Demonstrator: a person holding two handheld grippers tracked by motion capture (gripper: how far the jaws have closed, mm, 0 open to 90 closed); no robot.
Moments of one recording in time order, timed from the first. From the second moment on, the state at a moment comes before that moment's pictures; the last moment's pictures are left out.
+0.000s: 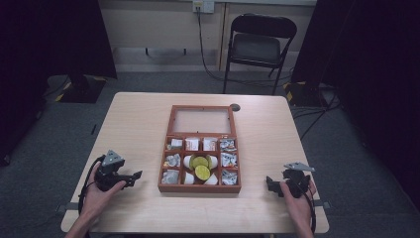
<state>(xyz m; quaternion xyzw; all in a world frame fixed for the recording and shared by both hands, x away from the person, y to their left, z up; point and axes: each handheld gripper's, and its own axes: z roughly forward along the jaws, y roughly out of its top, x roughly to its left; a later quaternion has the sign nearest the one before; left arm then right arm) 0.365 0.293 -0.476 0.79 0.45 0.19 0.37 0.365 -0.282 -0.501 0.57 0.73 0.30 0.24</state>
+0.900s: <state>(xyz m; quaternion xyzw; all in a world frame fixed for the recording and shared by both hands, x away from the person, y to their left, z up) 0.354 0.266 -0.445 0.78 0.41 0.18 0.43 0.365 -0.283 -0.501 0.57 0.72 0.30 0.24</state>
